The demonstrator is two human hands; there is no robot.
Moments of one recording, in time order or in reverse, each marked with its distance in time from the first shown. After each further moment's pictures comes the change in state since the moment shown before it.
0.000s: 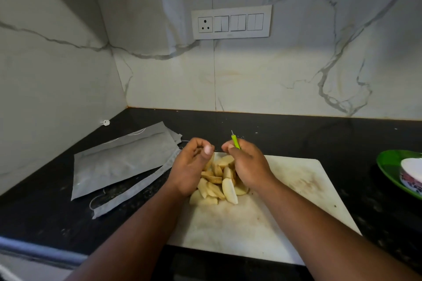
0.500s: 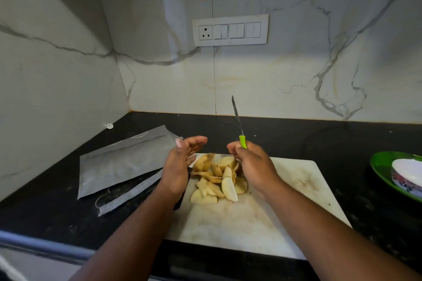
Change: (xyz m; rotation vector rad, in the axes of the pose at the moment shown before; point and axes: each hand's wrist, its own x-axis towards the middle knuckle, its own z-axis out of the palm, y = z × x) left_hand -0.009 0.010 -0.013 -0.132 0.045 0.049; right_hand -0.009 -0.003 -0.012 0.121 0.021 0.075
